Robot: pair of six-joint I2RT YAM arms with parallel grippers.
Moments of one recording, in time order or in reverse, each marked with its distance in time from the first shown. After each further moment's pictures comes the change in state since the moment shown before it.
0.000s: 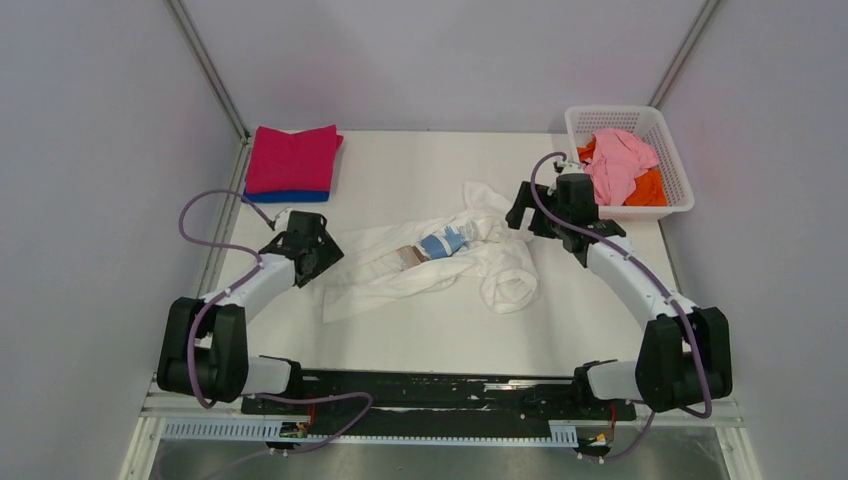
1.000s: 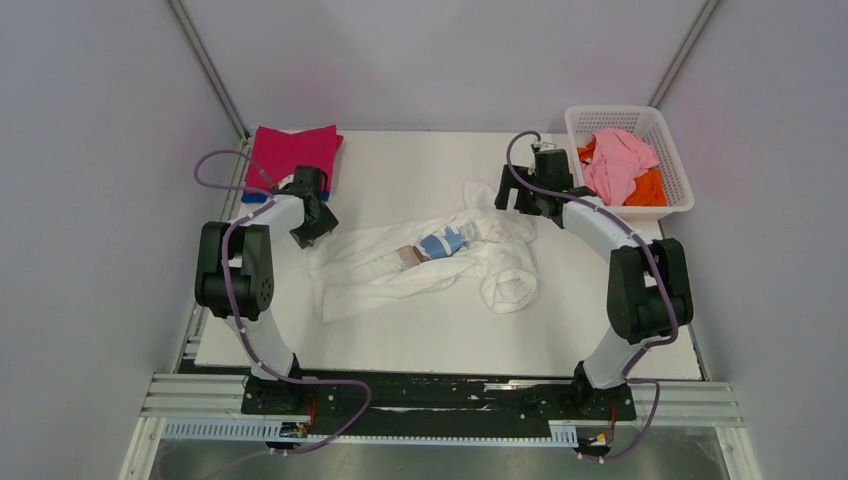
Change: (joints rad) left arm 0.091 0.493 0.474 -0.117 -0.013 0.036; right arm 0.004 0.379 0.259 0.031 0.013 -0.078
